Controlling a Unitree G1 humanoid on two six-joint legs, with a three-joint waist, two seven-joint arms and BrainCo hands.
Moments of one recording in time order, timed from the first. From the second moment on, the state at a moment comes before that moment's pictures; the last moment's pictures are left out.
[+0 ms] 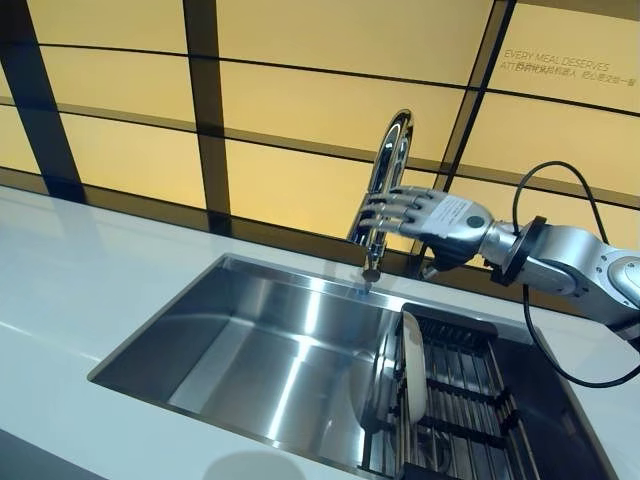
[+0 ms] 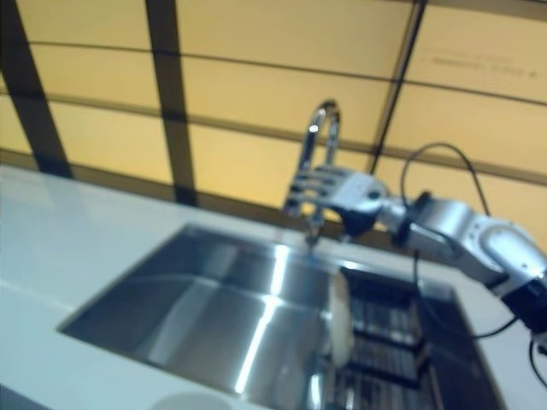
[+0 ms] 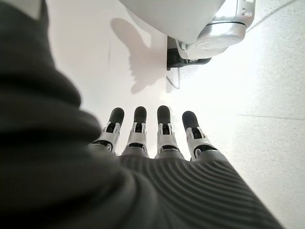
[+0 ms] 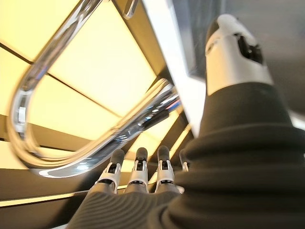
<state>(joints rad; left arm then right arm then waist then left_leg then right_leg) 0.06 0.31 -0.18 1.11 0.03 0.02 -0.02 -0.99 -1.22 0.57 -0.05 -0.57 -0.48 0.10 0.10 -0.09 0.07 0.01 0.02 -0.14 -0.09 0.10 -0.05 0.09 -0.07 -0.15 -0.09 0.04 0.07</state>
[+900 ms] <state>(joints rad) 0.07 0.33 -0.20 1.08 0.03 0.03 -0.04 -1.04 -1.24 0.81 0.12 -0.75 -0.75 0.14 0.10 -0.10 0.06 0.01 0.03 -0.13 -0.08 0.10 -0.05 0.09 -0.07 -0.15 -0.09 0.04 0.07</state>
